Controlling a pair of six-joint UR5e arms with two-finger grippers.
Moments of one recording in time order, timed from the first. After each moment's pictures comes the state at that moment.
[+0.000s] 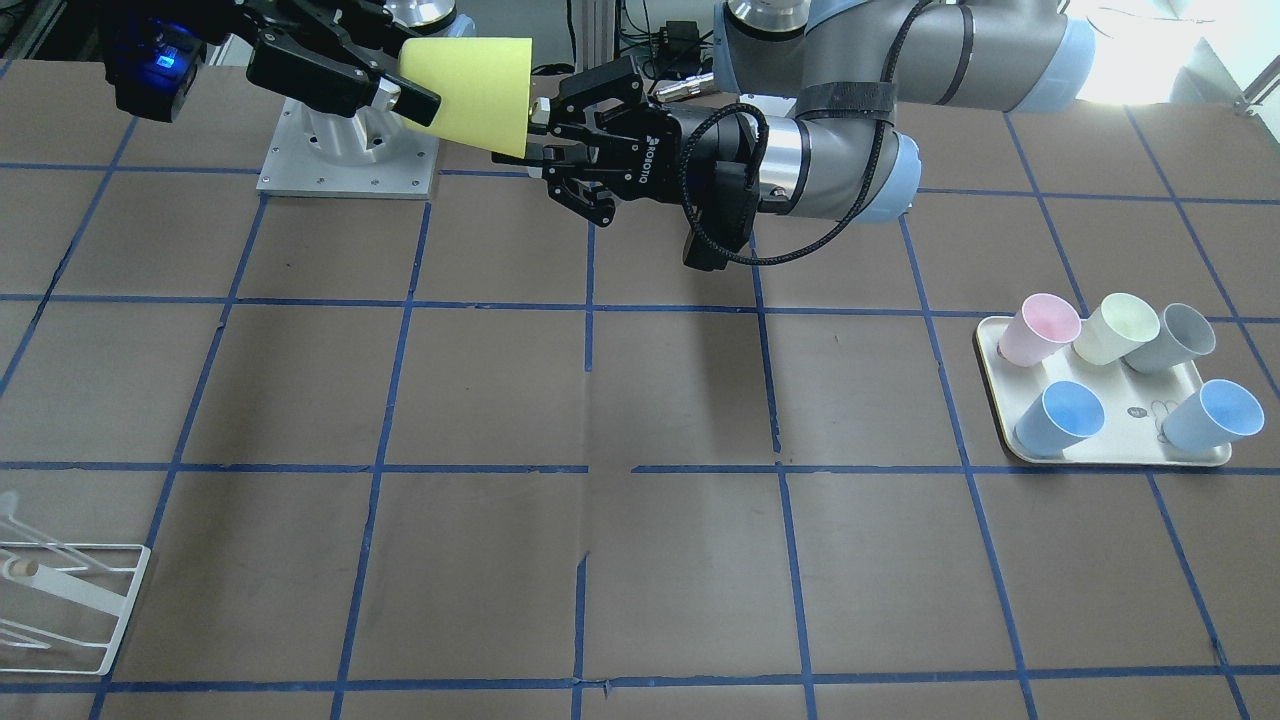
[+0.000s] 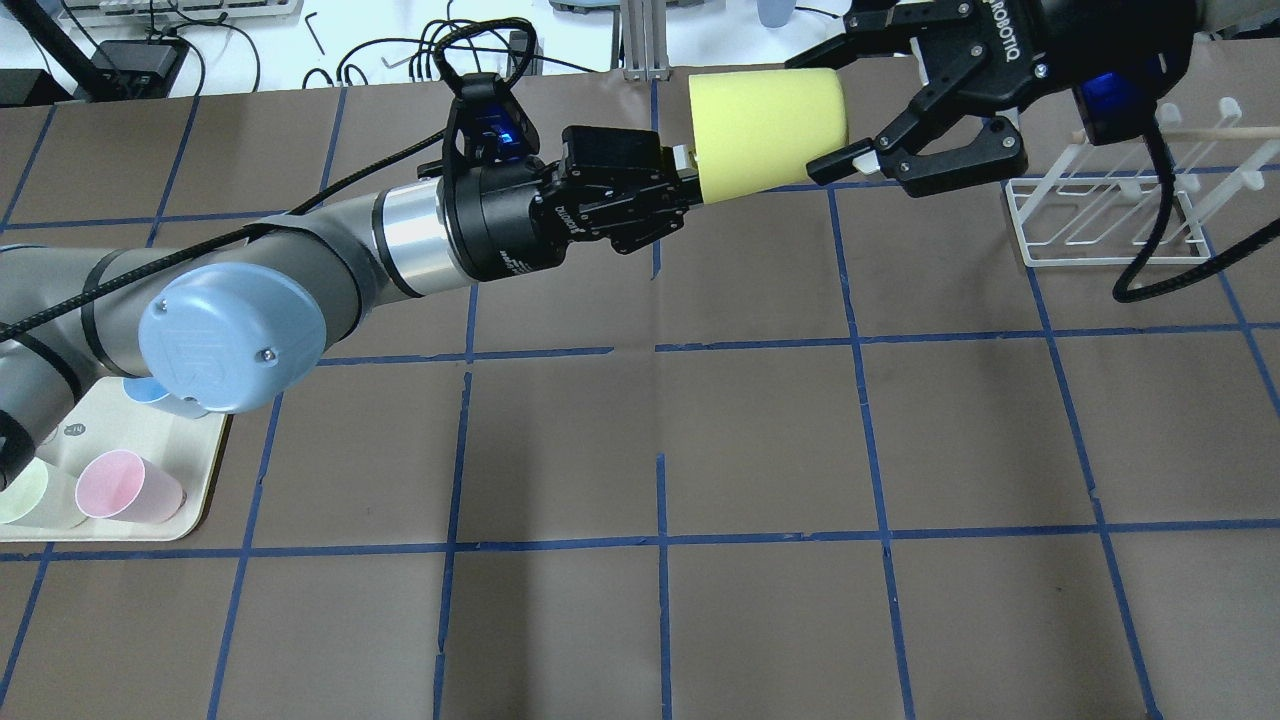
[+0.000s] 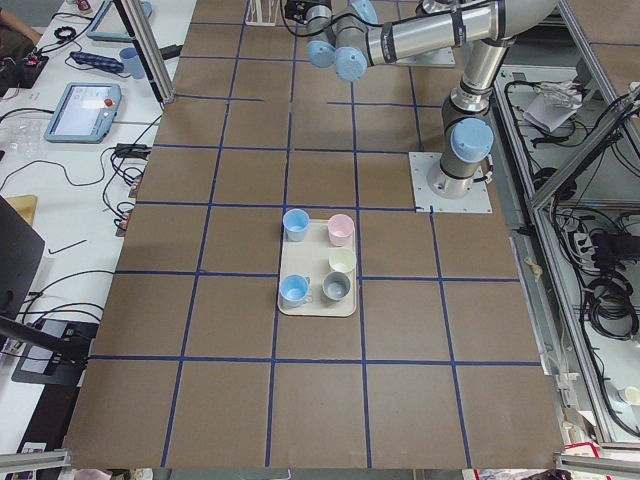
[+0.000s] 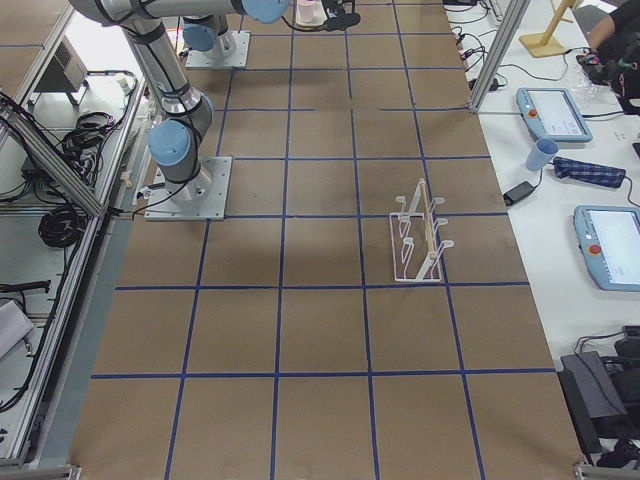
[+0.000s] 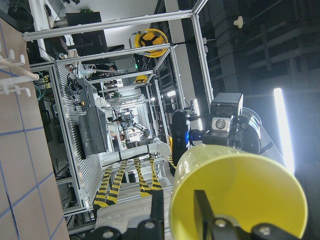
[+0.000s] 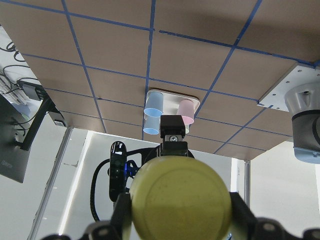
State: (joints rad) left arm -1.64 -1.60 -1.92 -1.85 -0.23 0.85; right arm 1.37 -1.67 1.51 -1.13 -0.59 1.01
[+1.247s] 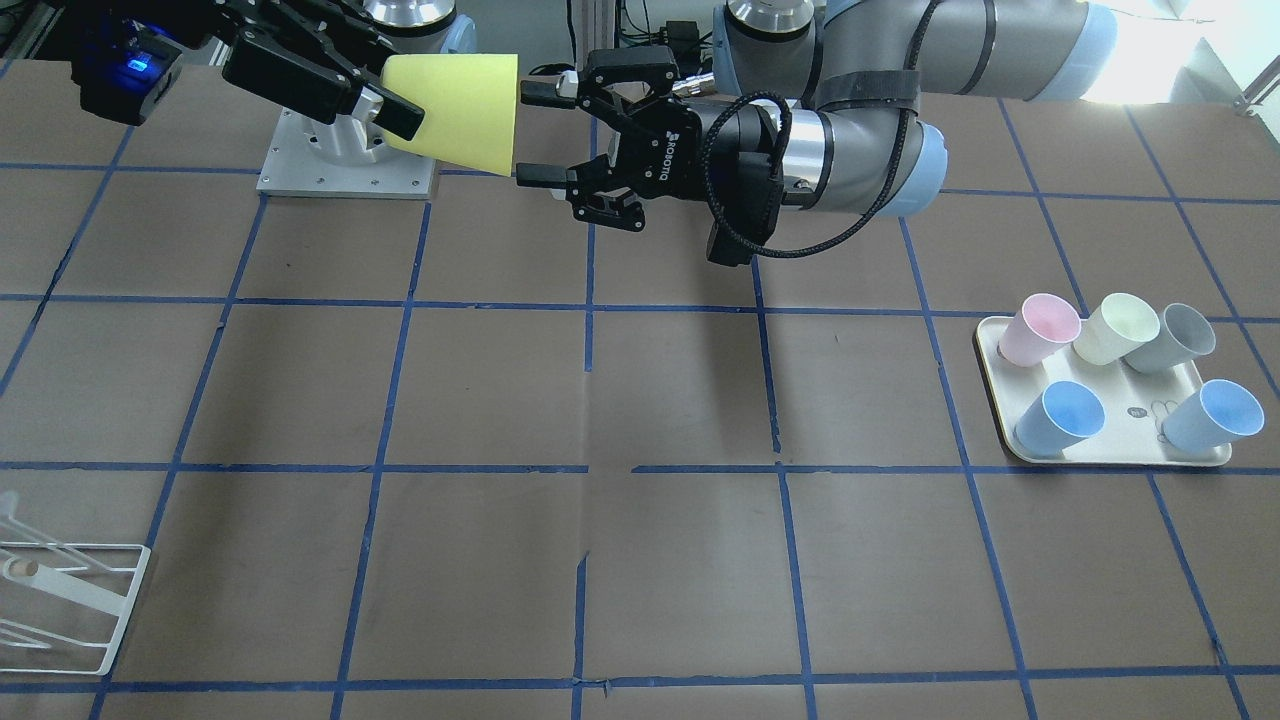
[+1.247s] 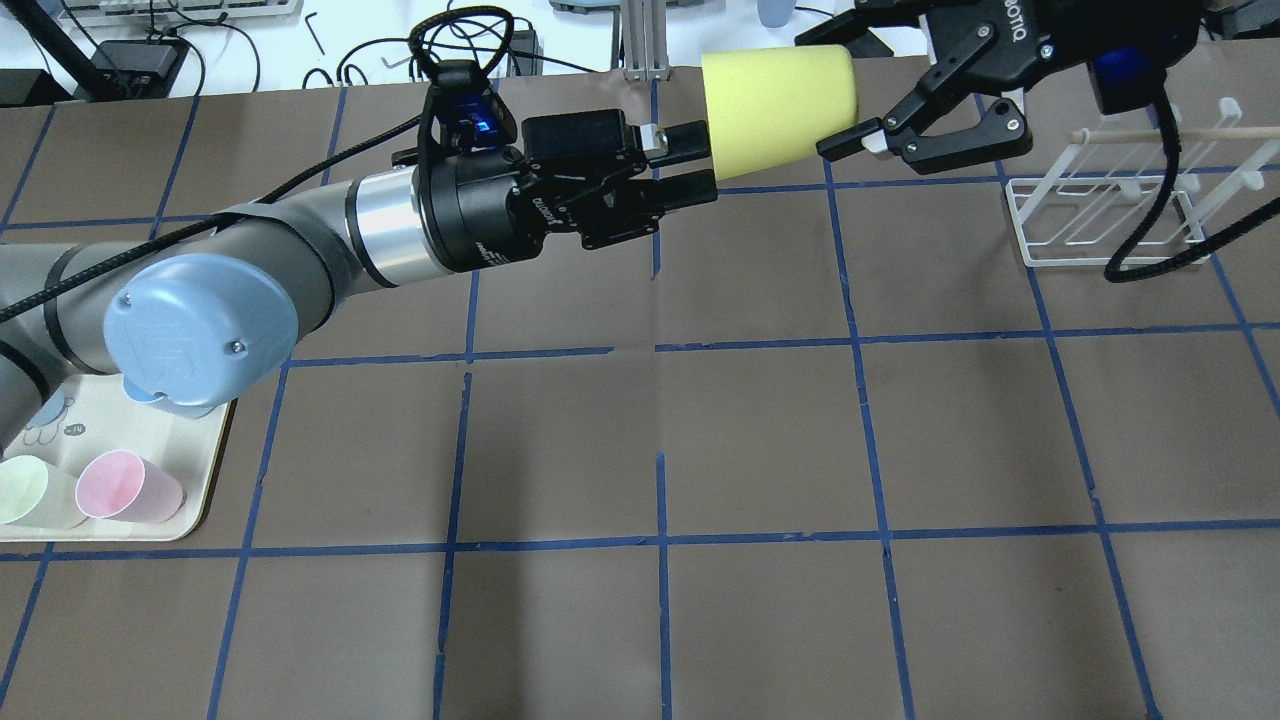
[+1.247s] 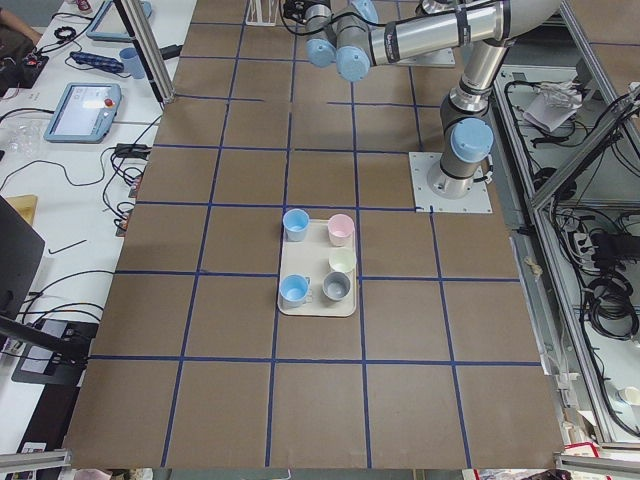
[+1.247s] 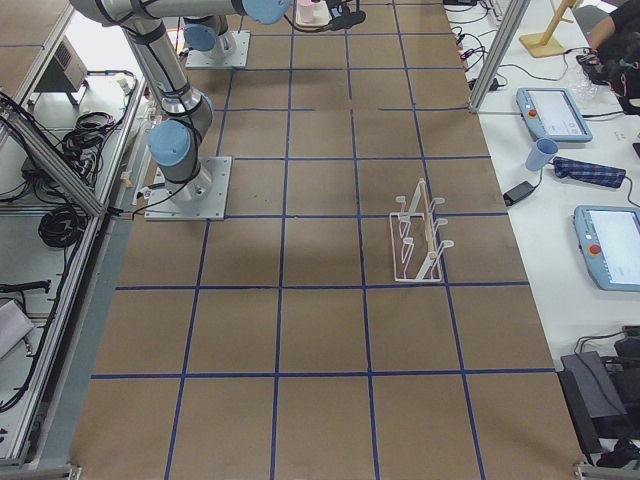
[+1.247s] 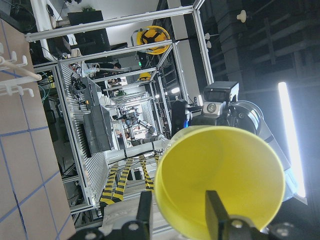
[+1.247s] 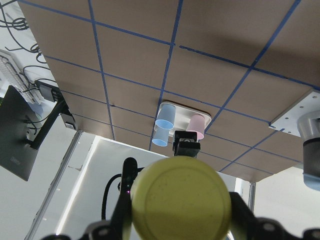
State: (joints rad) left arm -1.60 -1.59 -1.91 -1.85 -0.16 0.85; right arm 1.37 -1.67 1.51 -1.26 -0.63 1.00
